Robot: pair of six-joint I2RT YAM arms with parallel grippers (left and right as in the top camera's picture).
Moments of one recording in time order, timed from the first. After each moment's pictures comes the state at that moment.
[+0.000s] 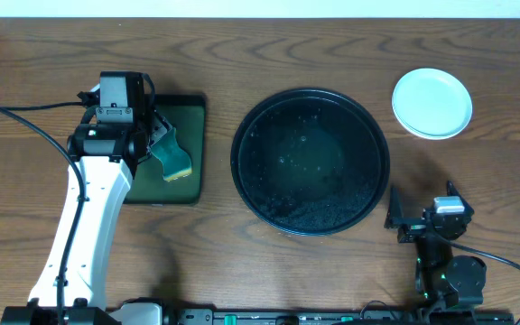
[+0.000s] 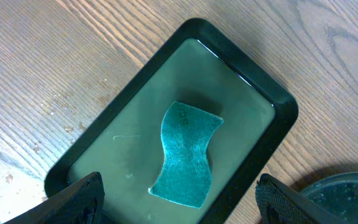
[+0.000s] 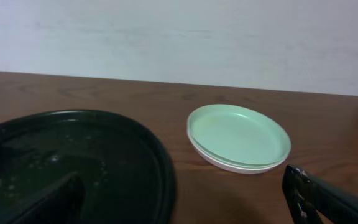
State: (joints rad) left arm -0.01 1.41 1.19 -0.81 -0.22 -0.67; right arm 0.05 0.01 0.01 -0.07 0.00 -0.05
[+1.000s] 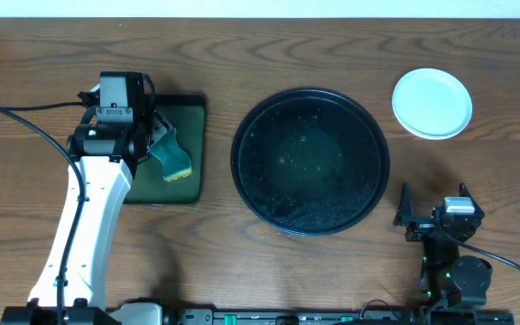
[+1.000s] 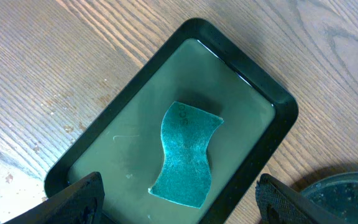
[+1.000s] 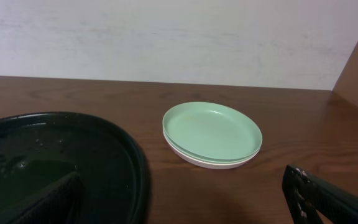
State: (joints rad) left arm -0.01 1.41 1.19 -0.81 -0.22 -0.67; right arm -0.04 0.01 0.01 -0.07 0.00 -0.06
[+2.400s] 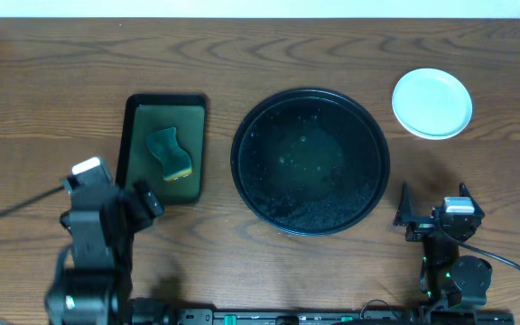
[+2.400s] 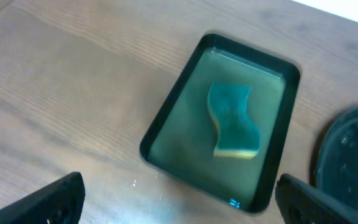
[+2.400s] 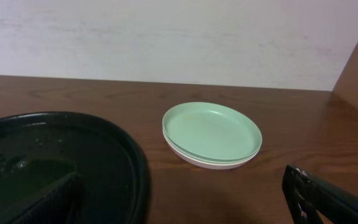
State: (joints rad) left arm -0.01 0.61 0.76 -0.84 -0.28 -0.33; right arm -0.04 0.01 0.01 -0.07 0.00 -0.07
